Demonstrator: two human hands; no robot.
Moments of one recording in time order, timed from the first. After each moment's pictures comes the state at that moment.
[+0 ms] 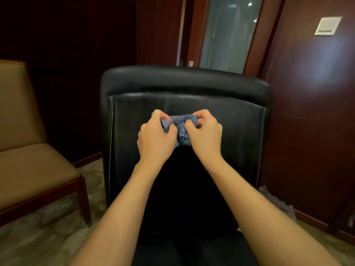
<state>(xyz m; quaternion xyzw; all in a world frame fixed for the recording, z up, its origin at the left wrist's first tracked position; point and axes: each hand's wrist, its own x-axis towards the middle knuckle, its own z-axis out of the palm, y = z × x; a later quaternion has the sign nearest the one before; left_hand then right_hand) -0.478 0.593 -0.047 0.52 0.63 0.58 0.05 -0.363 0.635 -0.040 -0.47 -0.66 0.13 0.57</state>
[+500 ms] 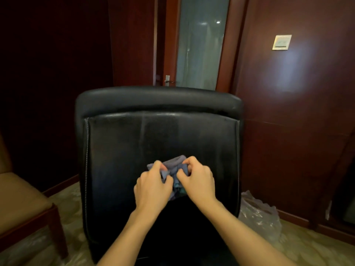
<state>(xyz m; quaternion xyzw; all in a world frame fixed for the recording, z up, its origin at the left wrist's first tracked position) -0.433 0.598 -0.104 0.60 0.67 0.43 0.07 -0.302 0.639 -0.106 -0.57 -0.70 0.07 0.43</state>
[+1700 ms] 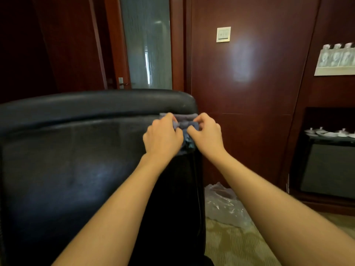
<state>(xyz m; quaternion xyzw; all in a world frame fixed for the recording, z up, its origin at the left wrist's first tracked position) -0.260 0.684 0.005 0.71 0.57 0.41 -0.01 -0.126 0.705 -0.017 -0.57 -0.61 0.03 0.55</state>
